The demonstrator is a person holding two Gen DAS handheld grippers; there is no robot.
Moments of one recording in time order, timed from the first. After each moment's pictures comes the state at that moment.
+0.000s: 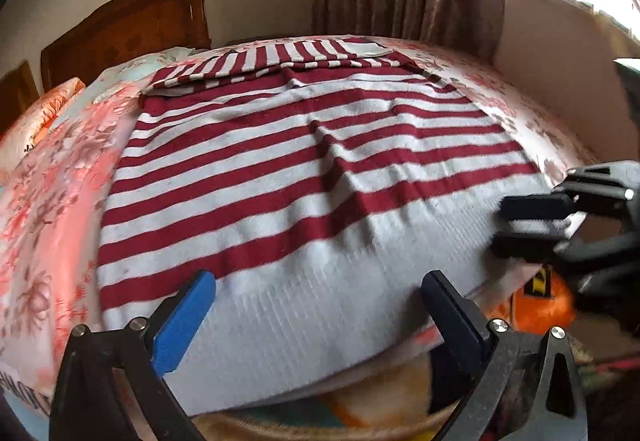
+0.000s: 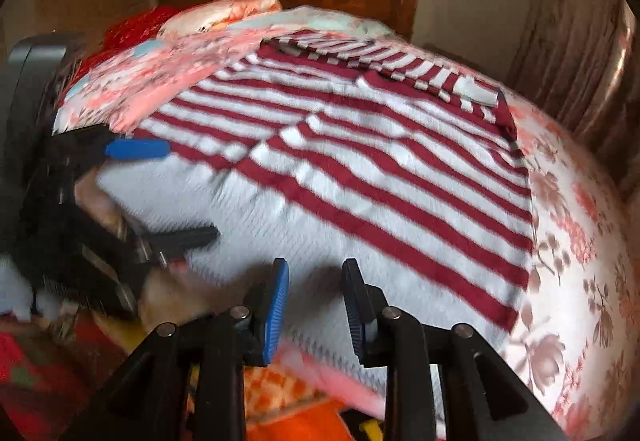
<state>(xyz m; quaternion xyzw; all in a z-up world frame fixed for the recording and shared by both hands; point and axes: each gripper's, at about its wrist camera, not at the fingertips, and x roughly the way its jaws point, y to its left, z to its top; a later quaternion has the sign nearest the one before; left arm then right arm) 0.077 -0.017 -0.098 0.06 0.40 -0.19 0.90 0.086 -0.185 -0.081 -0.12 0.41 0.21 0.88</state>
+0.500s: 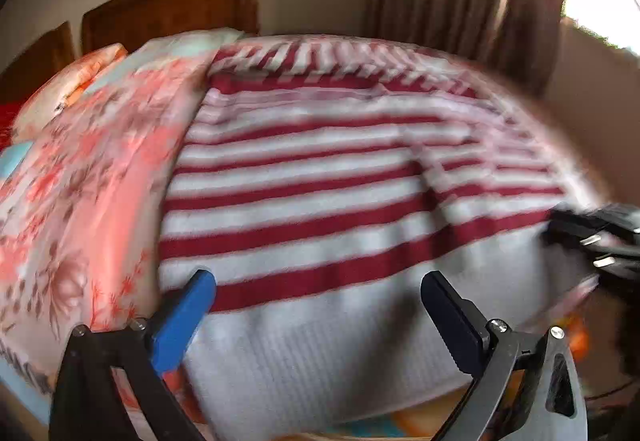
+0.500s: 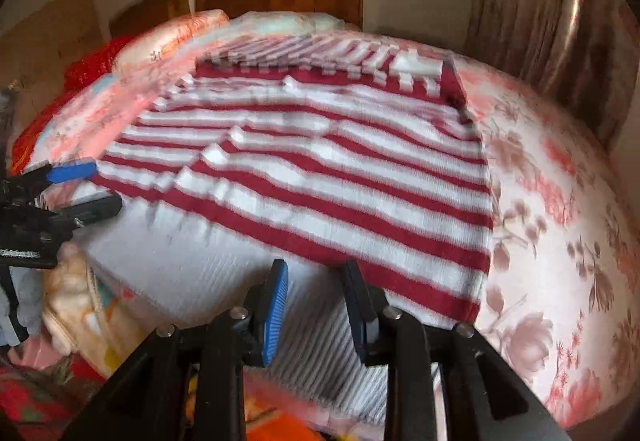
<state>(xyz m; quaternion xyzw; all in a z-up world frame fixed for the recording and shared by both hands) 0.100 0.024 -0.101 0.03 0.39 -0.12 0.91 0.108 -0.217 -0.076 -0.06 0.40 0.14 0.90</state>
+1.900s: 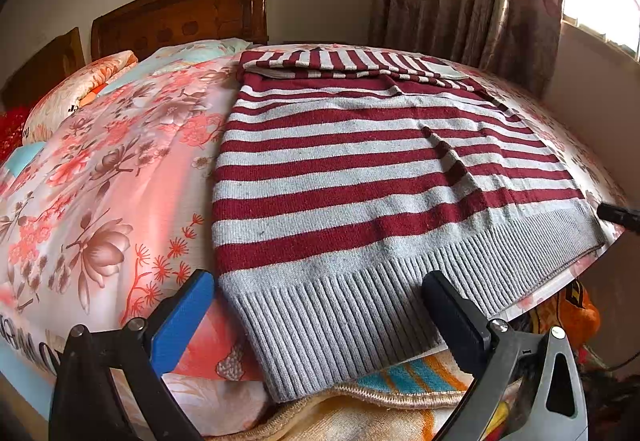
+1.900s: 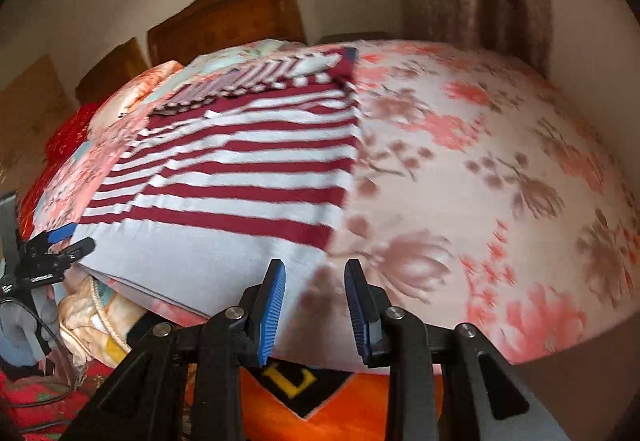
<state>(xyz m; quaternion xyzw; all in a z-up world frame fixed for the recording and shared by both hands) 0.074 0.057 -0.104 0.01 0.39 -0.11 0.91 0.066 -0.324 -0.075 0.07 0.40 0.08 0.91</state>
